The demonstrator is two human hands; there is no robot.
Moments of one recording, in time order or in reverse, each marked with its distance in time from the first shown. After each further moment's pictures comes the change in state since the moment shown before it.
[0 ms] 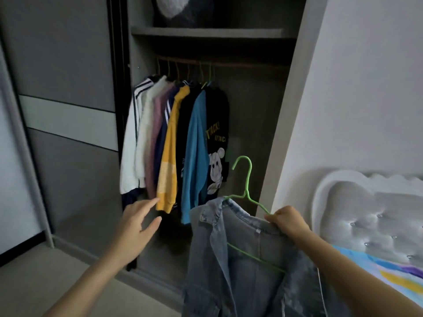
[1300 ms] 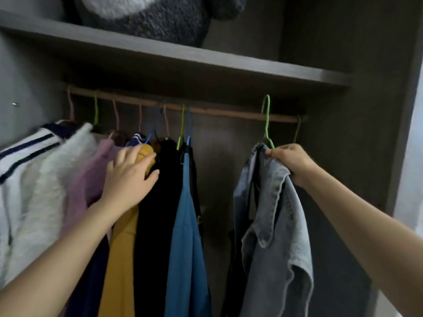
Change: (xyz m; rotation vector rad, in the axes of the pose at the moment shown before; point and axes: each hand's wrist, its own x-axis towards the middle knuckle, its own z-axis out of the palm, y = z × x) left_hand 0.603 -0.166 0.093 0.233 0.159 0.422; right_hand 0.371 -0.321 -0.052 0.524 0.540 -0.275
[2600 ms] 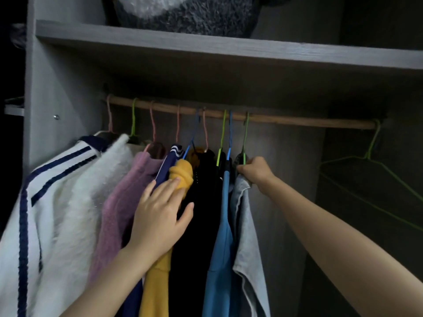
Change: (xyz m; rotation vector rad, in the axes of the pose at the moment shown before) left_hand -0.008 -0.027 0.037 0.073 0.158 0.145; right_hand 0.108 0.025 0.180 -0.292 -0.147 -0.073
